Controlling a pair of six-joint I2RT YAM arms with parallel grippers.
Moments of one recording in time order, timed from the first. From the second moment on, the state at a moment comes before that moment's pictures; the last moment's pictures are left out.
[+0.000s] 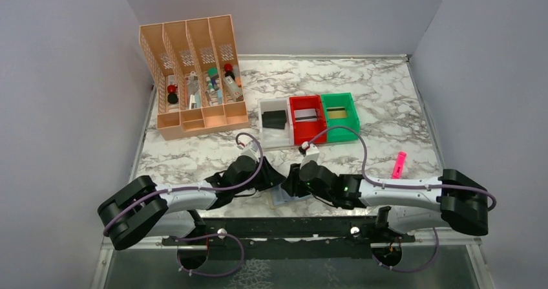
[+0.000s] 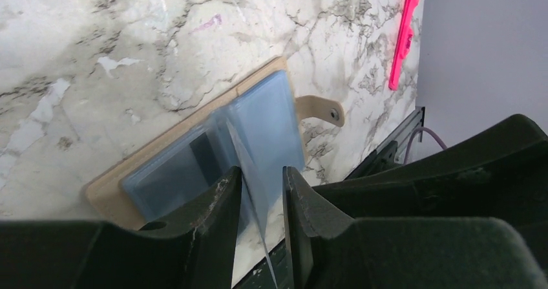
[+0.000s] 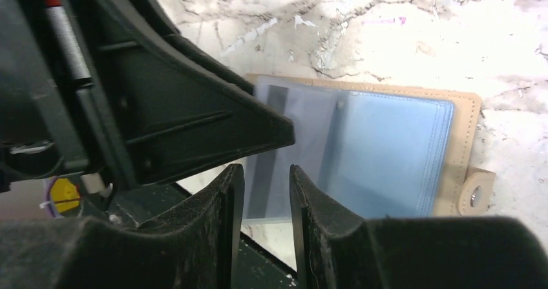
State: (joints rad) left arm -0.92 1.22 0.26 0.47 0.04 -1.12; right arm 1.21 1.26 0.56 0.03 0.30 0.83
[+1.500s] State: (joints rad) left arm -0.98 1.17 0.32 0.33 -0.12 -1.05; right arm 1.19 1.27 0.55 -0.14 0.33 0.73
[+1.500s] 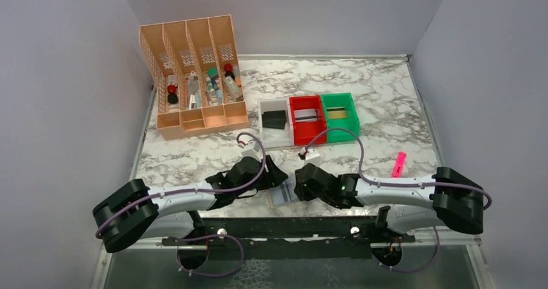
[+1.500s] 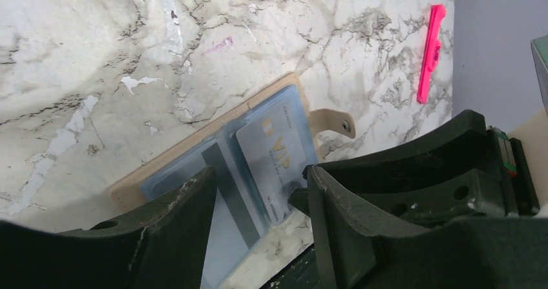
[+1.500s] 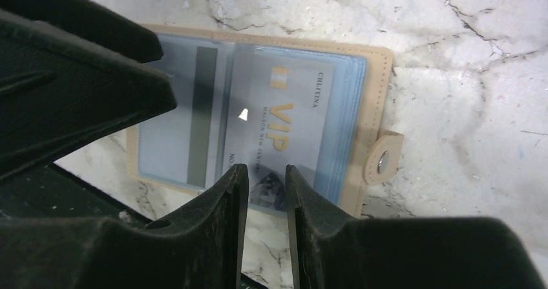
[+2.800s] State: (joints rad) left arm -1.05 1.44 0.45 0.34 -0.08 -1.05; right arm 1.09 1.28 0.50 -0.07 0.32 0.80
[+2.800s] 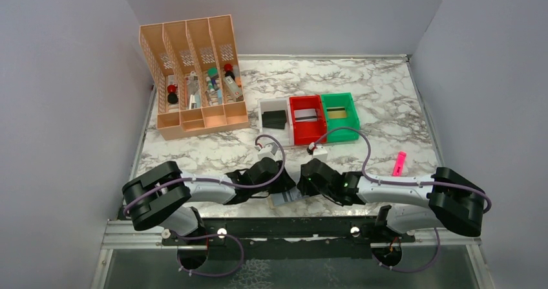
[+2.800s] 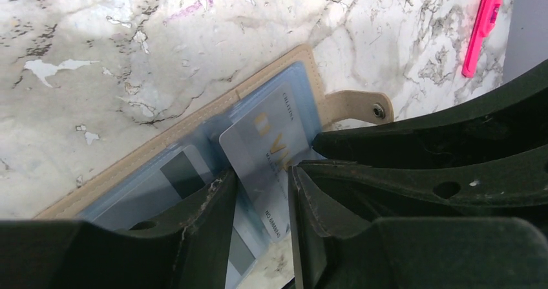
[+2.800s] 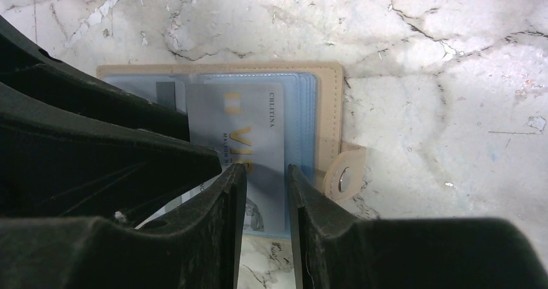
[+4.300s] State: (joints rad) left arm -1.12 1.30 0.31 0.42 -0.19 -1.18; right arm 1.08 1.29 0.50 -0.06 0.30 0.82
